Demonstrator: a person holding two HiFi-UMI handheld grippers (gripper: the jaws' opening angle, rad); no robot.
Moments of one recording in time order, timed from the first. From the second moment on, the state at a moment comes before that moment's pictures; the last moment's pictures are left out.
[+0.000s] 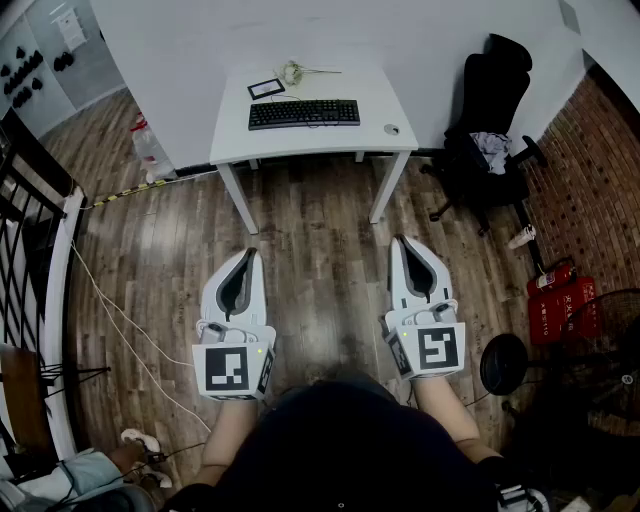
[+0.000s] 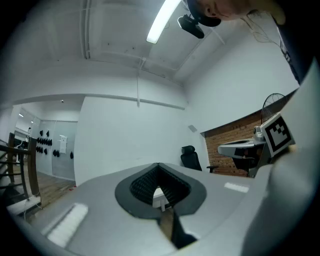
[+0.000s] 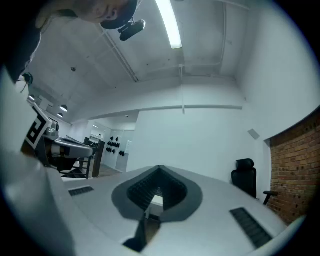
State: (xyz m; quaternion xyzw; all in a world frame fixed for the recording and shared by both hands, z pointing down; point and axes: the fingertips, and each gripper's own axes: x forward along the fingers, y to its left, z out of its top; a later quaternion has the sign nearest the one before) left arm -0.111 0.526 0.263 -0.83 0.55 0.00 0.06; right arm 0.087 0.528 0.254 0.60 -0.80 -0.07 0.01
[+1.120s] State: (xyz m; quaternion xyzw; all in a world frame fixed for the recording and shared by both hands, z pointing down) left arm -0.115 0.418 0.269 -0.84 0.54 0.00 0.05; right arm 0.085 0.407 0.274 0.58 -0.81 -0.04 -0.02
